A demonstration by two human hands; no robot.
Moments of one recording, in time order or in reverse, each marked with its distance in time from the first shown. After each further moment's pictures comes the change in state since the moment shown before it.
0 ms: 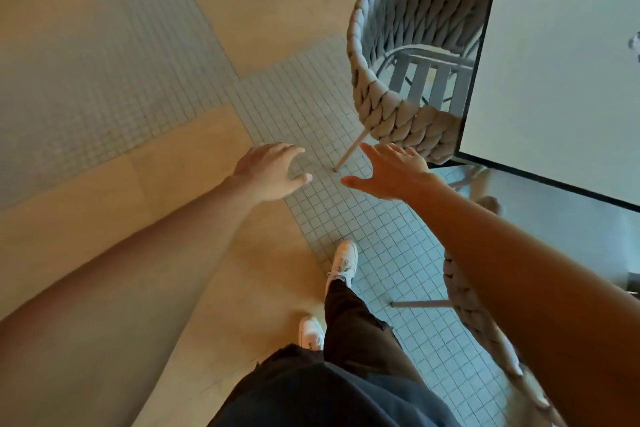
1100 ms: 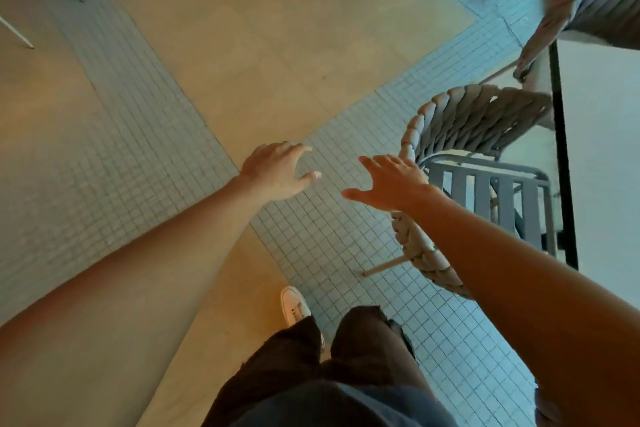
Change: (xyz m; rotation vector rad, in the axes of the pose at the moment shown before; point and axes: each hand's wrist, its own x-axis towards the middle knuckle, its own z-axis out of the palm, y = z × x) left_hand 0.389 -0.246 -0.215 0.027 0.036 0.112; right_hand 0.402 -0.018 -0.245 0.002 0.036 0.060
